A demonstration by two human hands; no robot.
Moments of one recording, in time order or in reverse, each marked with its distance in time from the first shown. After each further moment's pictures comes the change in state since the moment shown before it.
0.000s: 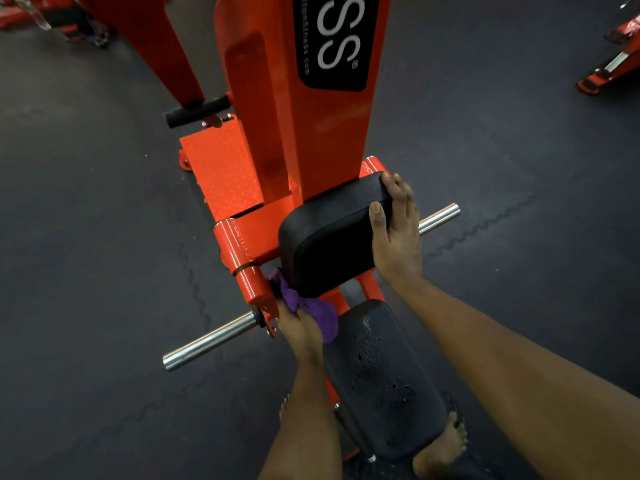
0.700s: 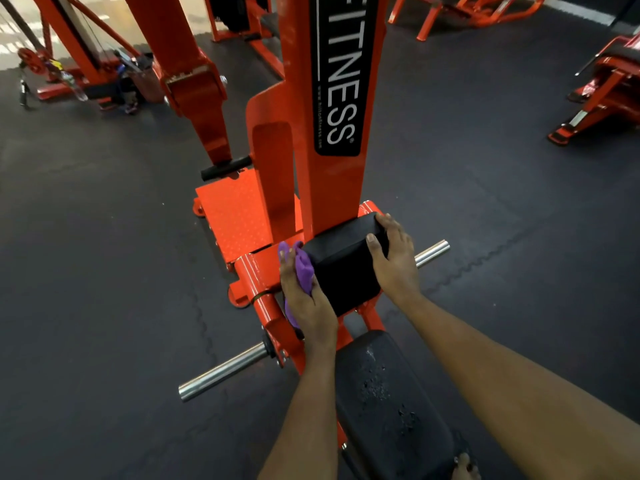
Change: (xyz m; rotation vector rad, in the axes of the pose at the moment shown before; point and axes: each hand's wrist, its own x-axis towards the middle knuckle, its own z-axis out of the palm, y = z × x) left_hand -0.003 0.120 0.003 -0.196 -0.106 0.529; right_hand 0.000 -0.026 -0.016 -0.050 -0.006 0.020
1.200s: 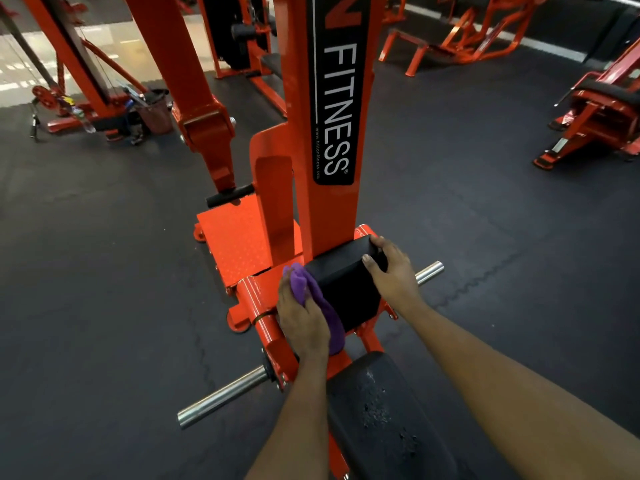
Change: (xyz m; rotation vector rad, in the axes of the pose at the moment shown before) left_hand 0.014 0.000 -0.012 0.207 -0.028 -0.086; right_hand 0.012 0.001 -0.013 -0.023 -0.079 0.051
